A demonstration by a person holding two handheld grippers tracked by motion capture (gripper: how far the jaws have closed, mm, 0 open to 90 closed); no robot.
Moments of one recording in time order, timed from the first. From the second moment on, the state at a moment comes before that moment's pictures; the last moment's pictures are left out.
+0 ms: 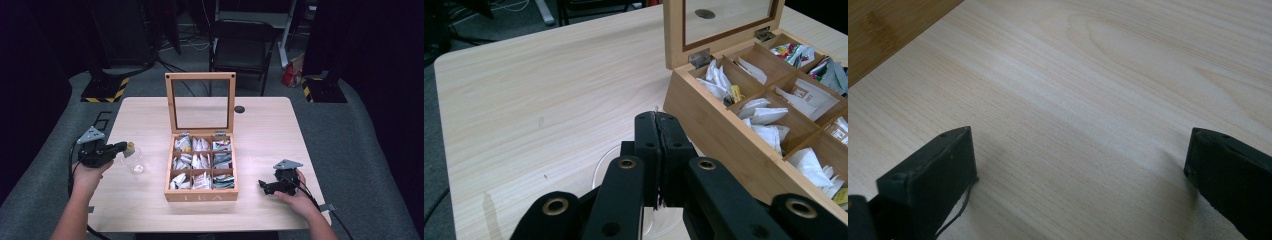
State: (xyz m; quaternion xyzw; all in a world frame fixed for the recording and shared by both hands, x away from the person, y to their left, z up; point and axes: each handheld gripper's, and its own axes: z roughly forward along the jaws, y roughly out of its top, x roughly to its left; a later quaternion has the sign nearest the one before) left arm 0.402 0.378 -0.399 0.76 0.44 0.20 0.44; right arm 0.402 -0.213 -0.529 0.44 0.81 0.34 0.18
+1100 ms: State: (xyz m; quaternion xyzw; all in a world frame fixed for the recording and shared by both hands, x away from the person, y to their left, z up) left arm 0.409 0.372 -0.435 0.76 0.46 0.18 0.42; right arm 0.402 -0.213 -0.529 0.45 0.81 0.34 0.18
